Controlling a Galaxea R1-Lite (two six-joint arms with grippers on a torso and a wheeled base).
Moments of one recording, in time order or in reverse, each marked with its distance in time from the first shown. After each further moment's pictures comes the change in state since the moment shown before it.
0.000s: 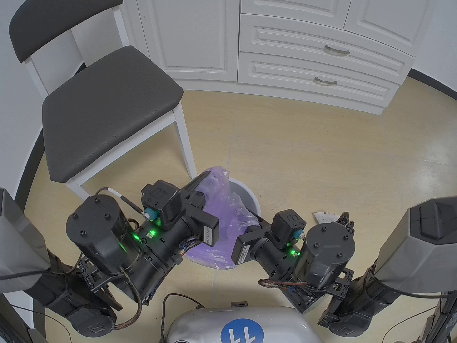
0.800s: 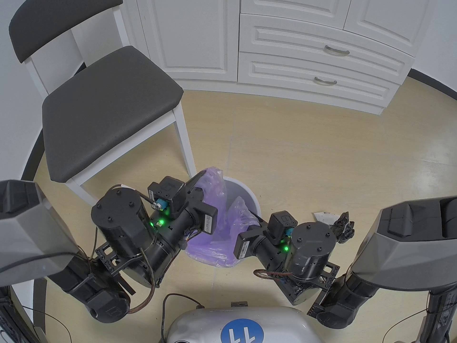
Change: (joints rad) left arm 0.081 0.113 -0.071 -0.001 -0.002 -0.015; right arm -0.065 0.111 -0.055 0.000 0.000 0.008
